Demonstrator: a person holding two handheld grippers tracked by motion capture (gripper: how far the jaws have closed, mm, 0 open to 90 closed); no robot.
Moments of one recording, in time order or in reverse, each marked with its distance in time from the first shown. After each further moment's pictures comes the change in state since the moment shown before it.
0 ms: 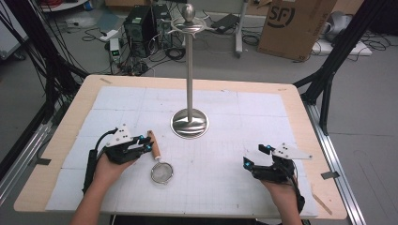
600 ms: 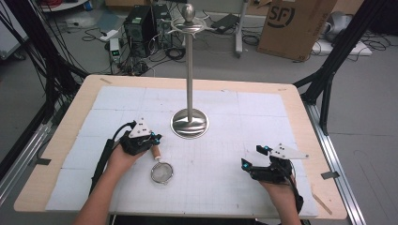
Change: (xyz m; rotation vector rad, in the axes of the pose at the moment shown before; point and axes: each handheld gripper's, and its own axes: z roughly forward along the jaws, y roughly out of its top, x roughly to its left) left arm 0.007 0.014 0.045 0.154 0.025 0.092; right arm 0.003 -0.002 0.005 0.030 0.013 -0.007
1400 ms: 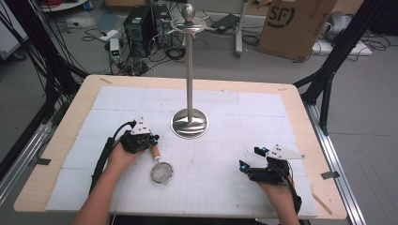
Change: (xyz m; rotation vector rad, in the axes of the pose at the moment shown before) left arm 0.012 -0.011 0.012 0.069 0.005 -0.036; right arm 0.003 -0.003 0.005 0.030 0.009 -0.010
